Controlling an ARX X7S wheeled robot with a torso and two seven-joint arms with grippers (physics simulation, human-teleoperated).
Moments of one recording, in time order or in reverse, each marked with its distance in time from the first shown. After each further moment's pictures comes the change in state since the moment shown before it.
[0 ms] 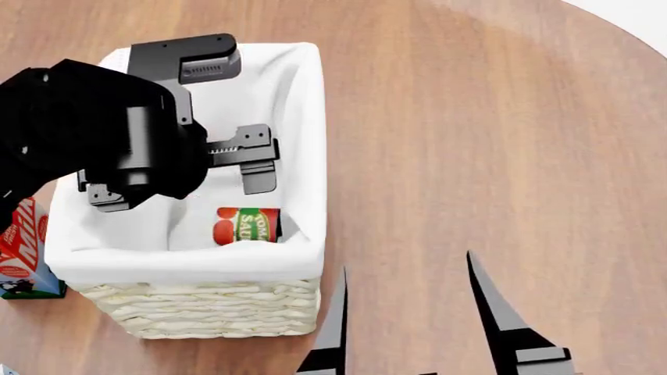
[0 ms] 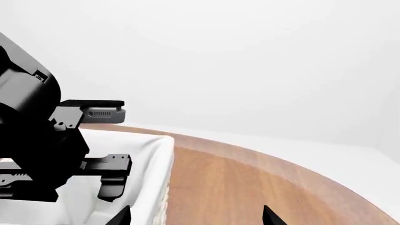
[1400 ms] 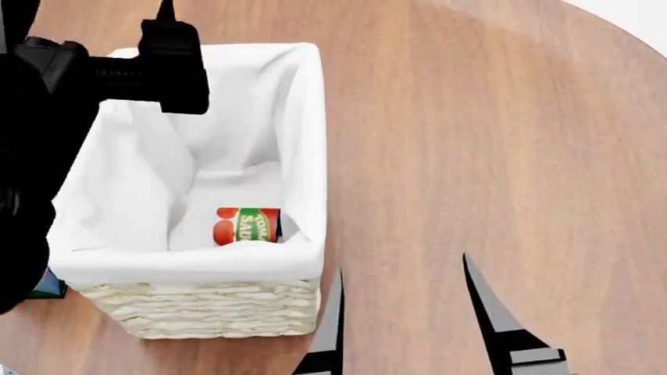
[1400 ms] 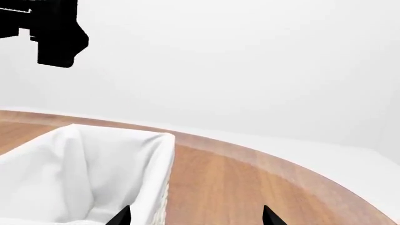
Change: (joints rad) left arm -0.082 -0.643 -0.118 1.490 0.631 0.644 -0.523; right arm 0.010 0.010 -0.024 -0.006 -0.005 0.019 0.019
